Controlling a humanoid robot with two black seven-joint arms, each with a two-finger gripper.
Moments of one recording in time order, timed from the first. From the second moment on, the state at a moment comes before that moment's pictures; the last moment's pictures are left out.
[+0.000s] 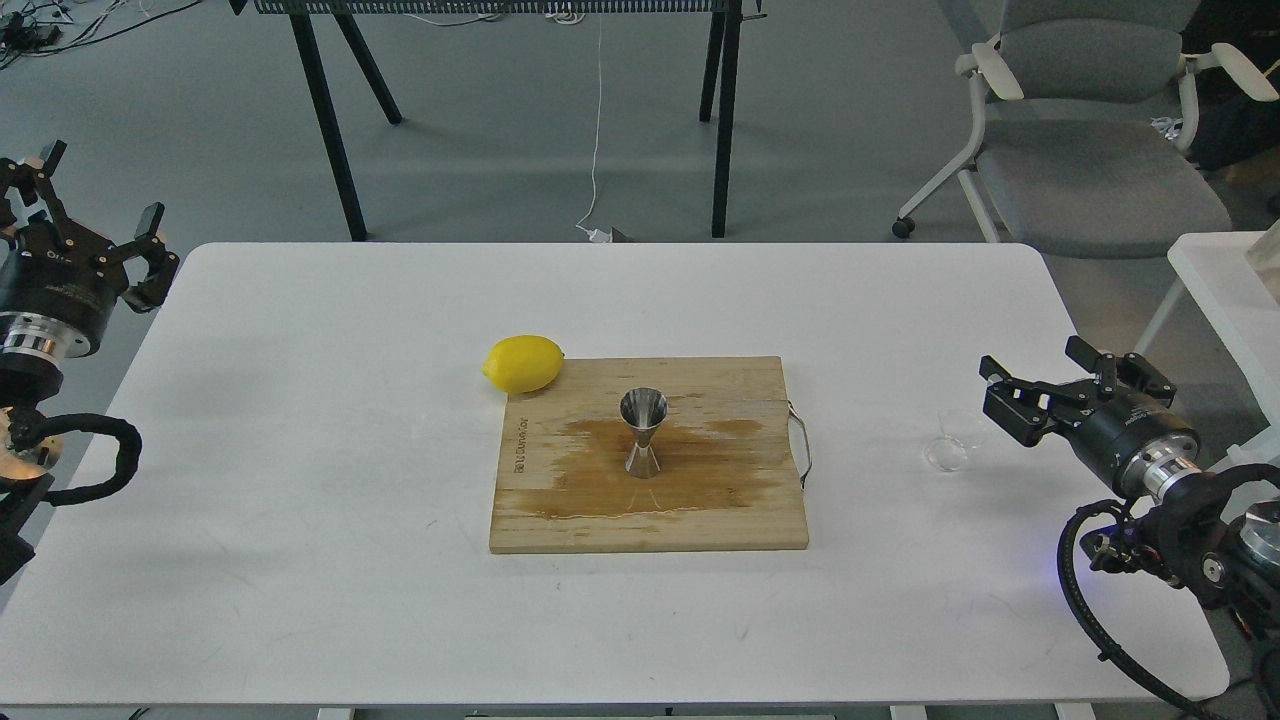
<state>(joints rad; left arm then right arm) -0.61 0.57 -0.74 -0.53 -0.07 -0.49 -0.49 0.12 -0.53 1.17 1.20 0.77 0.04 -0.17</state>
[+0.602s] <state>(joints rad) -0.61 0.55 -0.74 -0.52 -0.07 -0.49 -0.49 0.10 -0.44 1.14 1.06 0.75 0.07 -0.17</state>
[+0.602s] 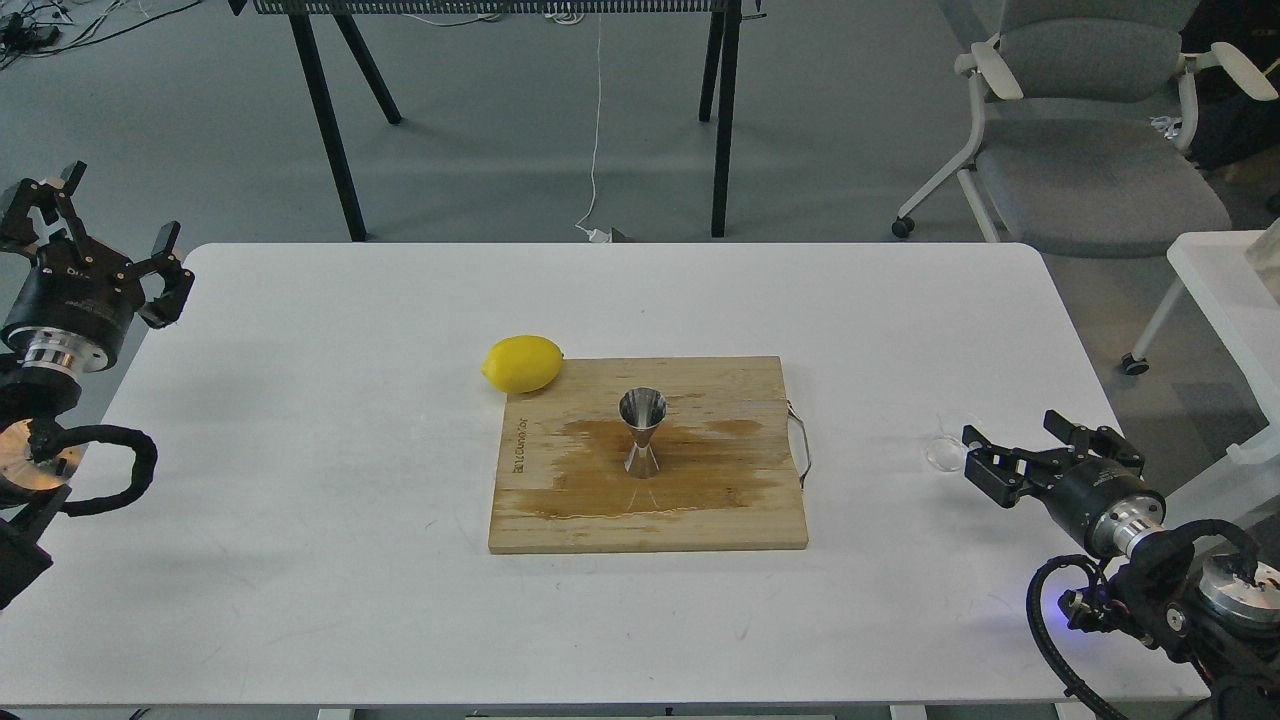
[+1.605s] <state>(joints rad) -0.60 0.54 -0.74 -0.47 -0.07 -0.49 -0.49 0.17 -0.33 1.11 0.95 0.65 0.06 -0.17</state>
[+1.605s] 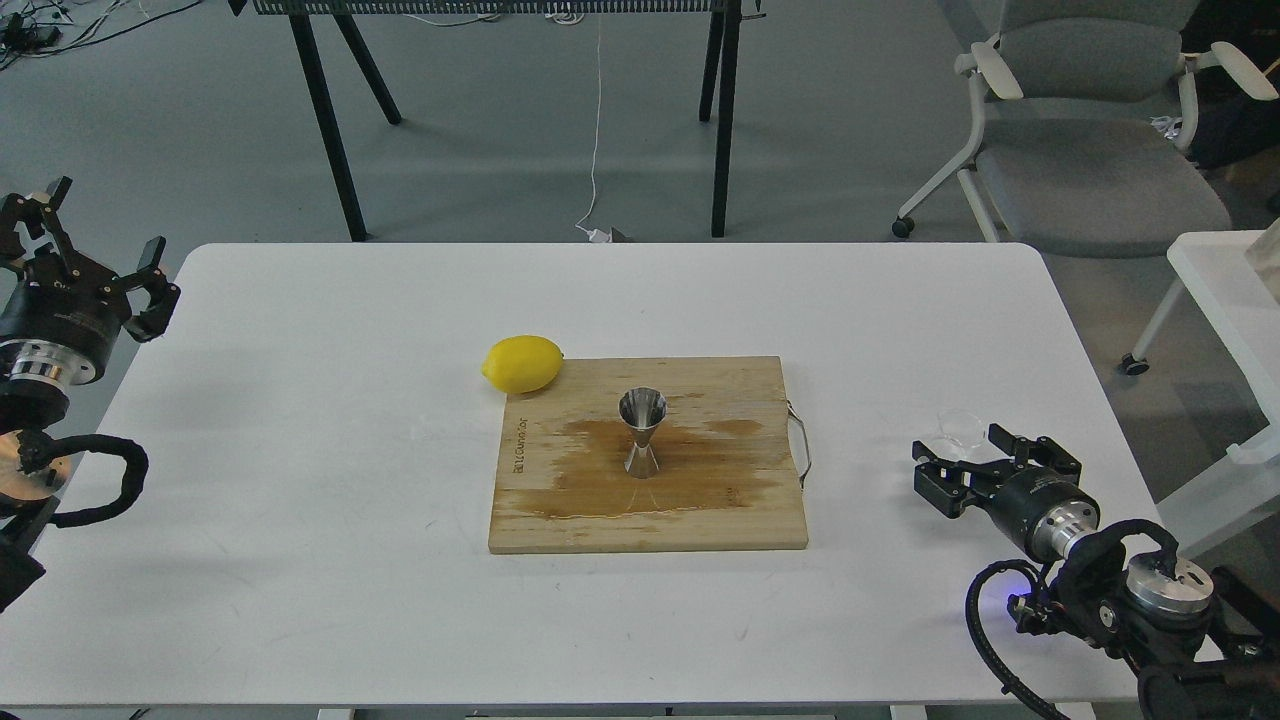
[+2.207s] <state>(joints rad) -0.59 0.53 -0.74 -0.46 -0.07 -0.49 -0.49 0.18 -0.32 1.11 0.91 0.62 0.07 -0.17</state>
